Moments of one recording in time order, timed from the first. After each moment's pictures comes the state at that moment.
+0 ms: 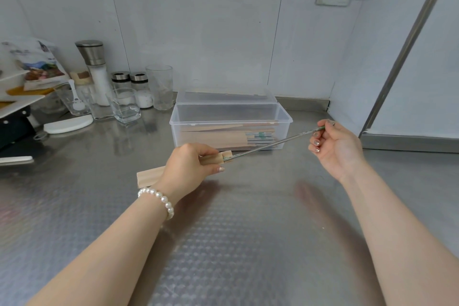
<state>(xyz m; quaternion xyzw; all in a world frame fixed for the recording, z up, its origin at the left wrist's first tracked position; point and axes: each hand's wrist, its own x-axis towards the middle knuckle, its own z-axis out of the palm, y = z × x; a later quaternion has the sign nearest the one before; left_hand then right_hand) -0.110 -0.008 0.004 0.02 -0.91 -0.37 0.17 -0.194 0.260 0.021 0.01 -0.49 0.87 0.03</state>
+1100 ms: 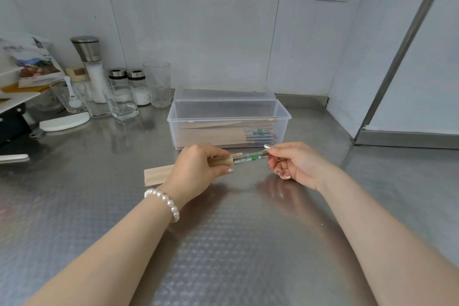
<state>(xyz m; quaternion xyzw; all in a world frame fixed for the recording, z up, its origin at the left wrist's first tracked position) -0.108 0.006 -0.001 -0.05 -0.90 -0.38 0.19 -0.173 0.217 0.005 0.07 -0.70 0.68 -0.20</state>
